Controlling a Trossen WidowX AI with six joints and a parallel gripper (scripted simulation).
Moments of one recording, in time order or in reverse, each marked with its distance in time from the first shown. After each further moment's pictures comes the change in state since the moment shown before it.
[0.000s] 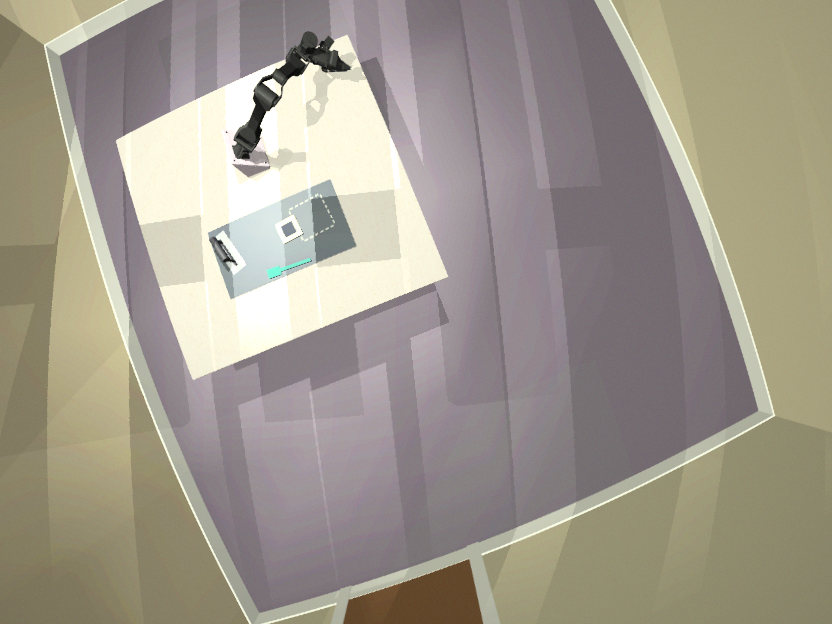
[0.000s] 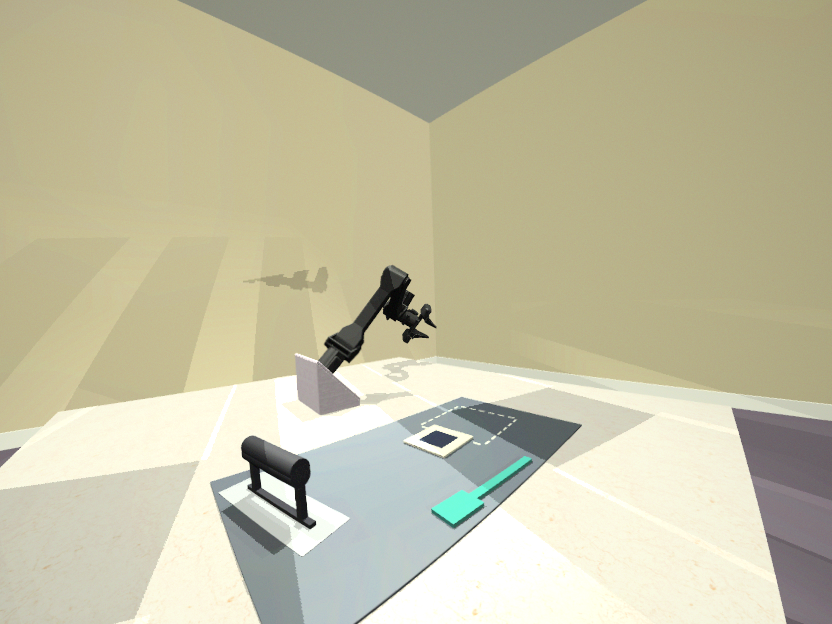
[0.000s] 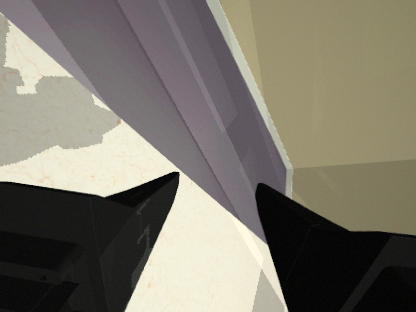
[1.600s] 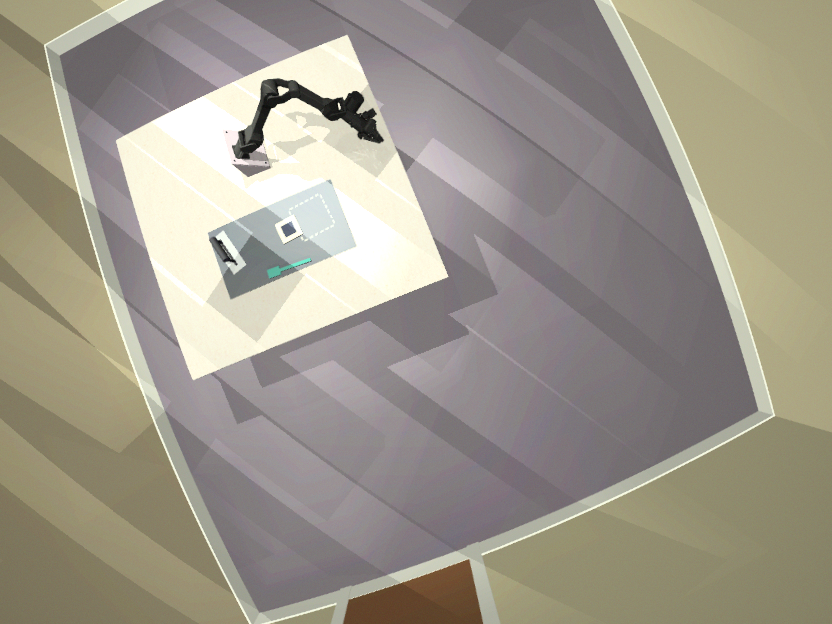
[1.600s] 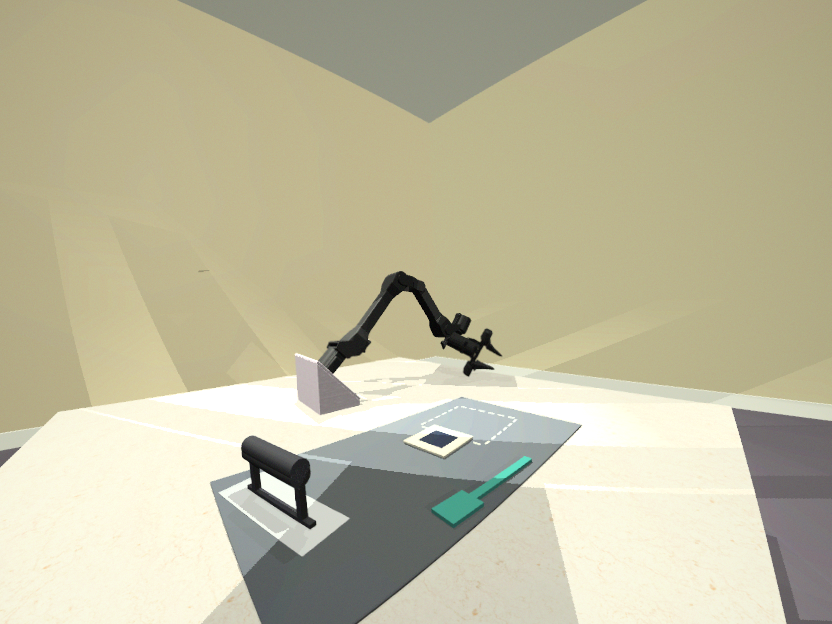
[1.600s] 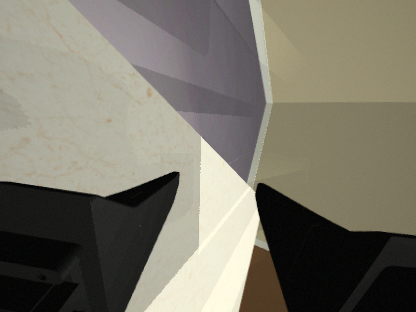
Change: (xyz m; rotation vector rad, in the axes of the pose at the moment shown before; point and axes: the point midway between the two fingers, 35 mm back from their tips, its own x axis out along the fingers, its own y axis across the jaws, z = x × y) arm 0.179 -0.125 -0.224 -0.136 0.356 -0.191
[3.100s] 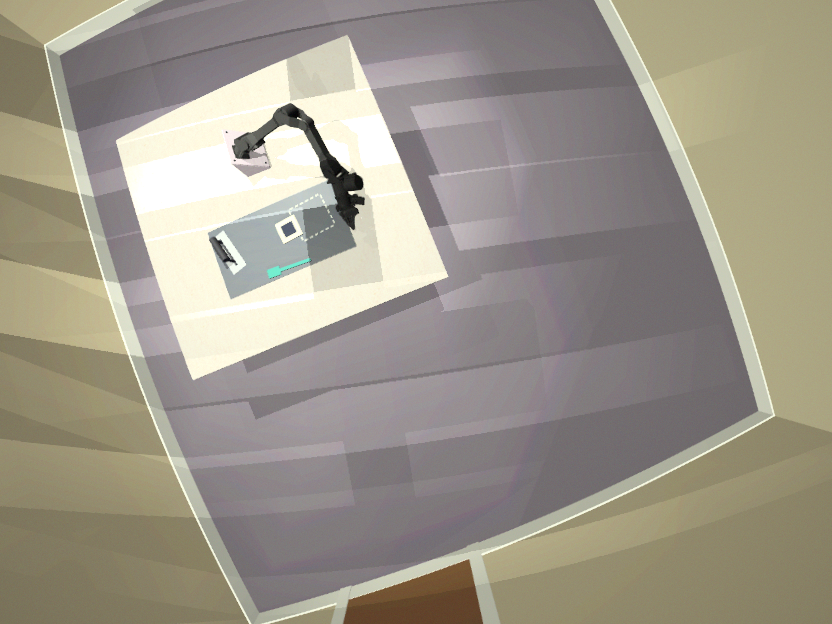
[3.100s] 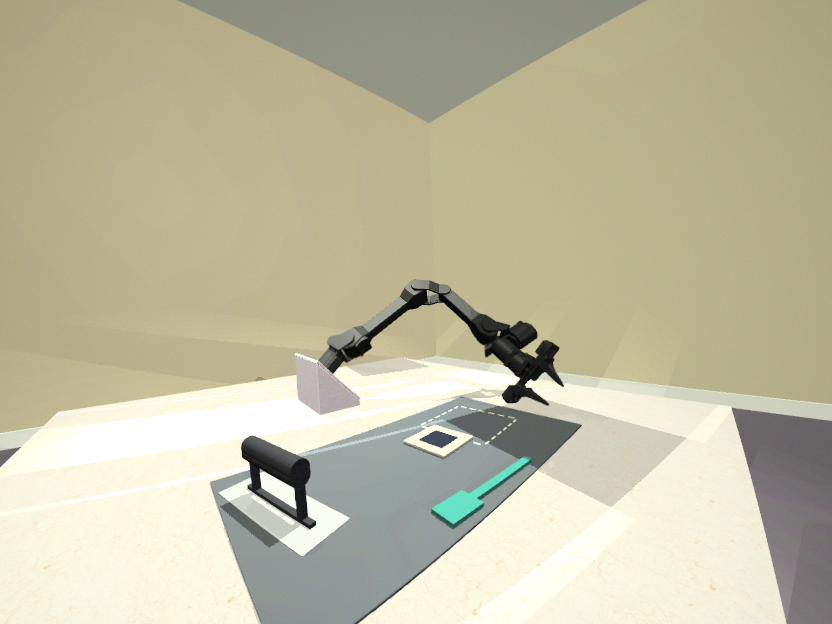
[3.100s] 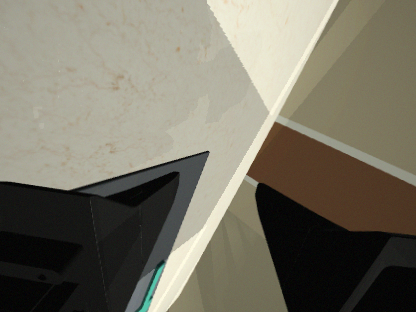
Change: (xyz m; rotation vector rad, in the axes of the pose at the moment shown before) arm 0.086 -0.103 -0.367 -0.041 0.691 0.100
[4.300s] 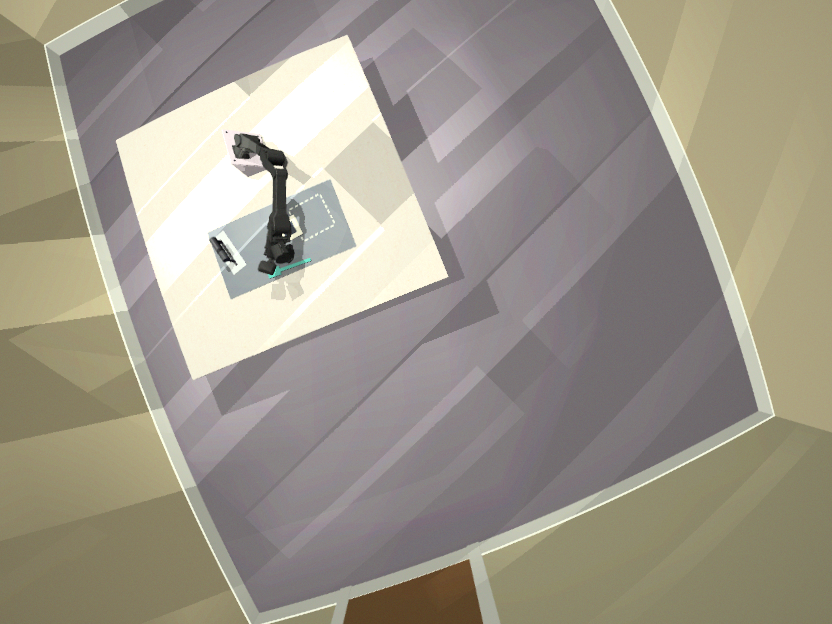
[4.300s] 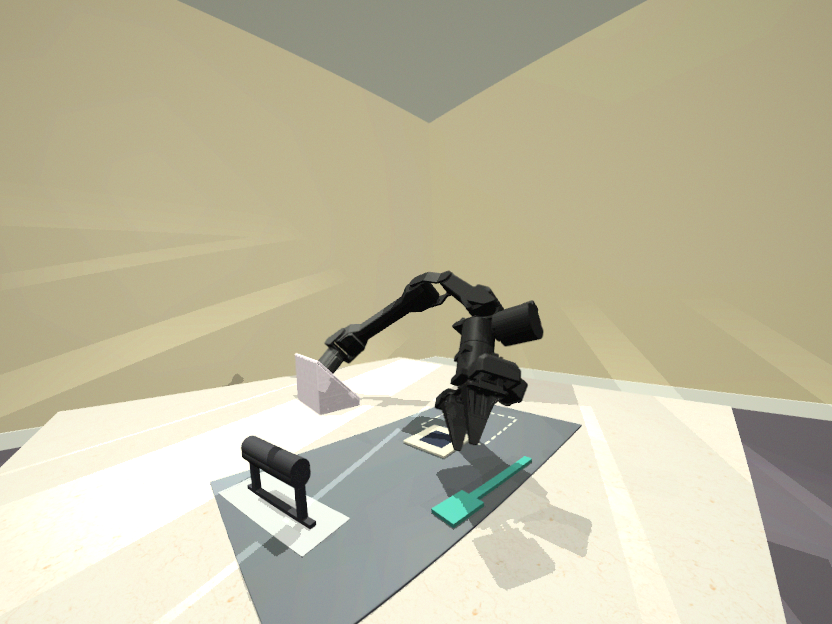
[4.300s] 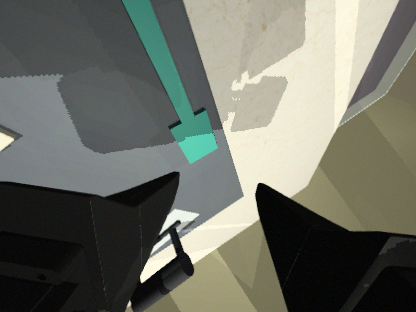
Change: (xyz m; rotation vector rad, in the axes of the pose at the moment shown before) arm 0.060 0.023 -0.371 0.380 0.559 0.568
